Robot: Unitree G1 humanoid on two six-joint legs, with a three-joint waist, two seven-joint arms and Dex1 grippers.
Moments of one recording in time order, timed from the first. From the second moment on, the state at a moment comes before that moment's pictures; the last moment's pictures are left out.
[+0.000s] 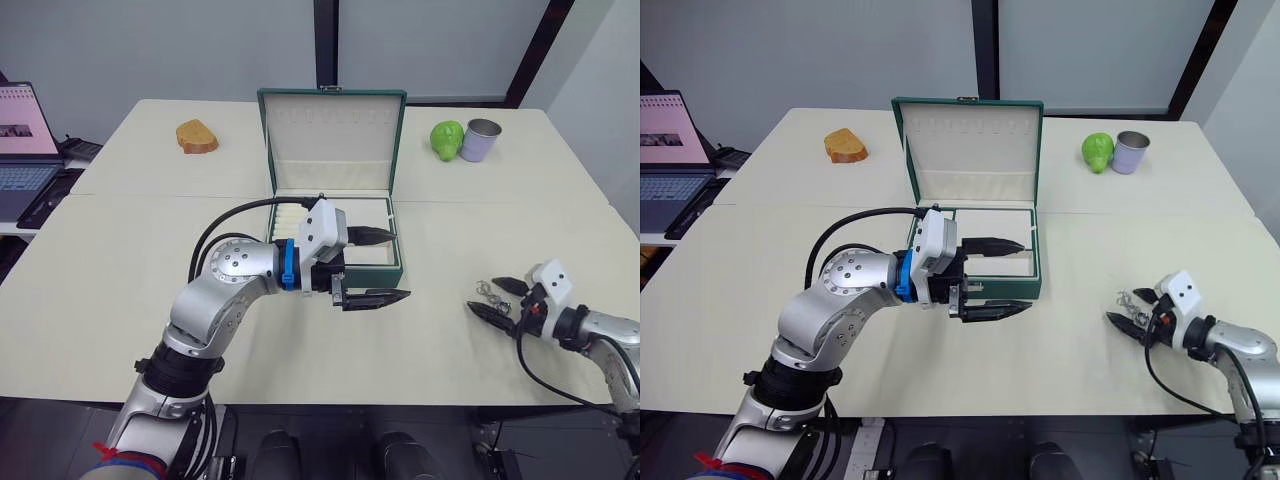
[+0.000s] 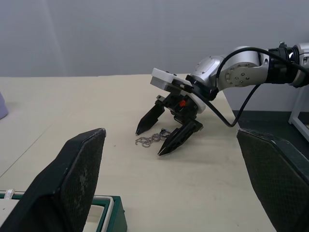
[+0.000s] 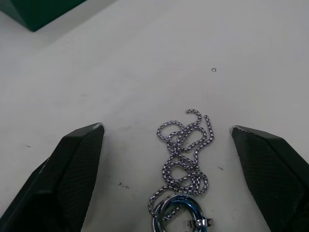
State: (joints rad) left arm -0.58 0.44 -0.21 -0.30 -0.48 0.50 -0.99; right arm -0.14 -0.73 -0.16 0.17 0.30 0.25 0.91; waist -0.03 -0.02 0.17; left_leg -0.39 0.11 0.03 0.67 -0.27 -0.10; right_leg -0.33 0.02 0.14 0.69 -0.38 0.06
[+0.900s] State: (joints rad) left arm -0.58 0.44 -0.21 -0.30 -0.48 0.50 -0.99; right arm -0.08 -0.73 -0.18 0.19 0.29 0.20 0.90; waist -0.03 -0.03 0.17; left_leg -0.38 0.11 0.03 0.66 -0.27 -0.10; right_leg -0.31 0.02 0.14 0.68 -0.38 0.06
